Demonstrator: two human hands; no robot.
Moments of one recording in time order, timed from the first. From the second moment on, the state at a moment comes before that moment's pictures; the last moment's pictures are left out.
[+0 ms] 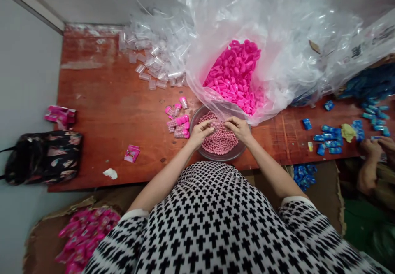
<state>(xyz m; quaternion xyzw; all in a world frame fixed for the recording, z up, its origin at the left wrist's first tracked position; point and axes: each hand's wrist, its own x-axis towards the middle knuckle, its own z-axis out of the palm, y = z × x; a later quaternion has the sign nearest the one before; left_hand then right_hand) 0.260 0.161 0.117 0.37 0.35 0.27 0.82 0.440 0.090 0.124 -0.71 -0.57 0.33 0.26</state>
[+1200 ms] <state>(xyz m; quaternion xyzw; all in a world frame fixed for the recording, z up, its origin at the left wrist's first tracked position) 0.274 0.171 0.096 0.58 0.39 0.21 0.68 0.457 0.090 0.124 -0.68 -0.59 0.21 0.37</state>
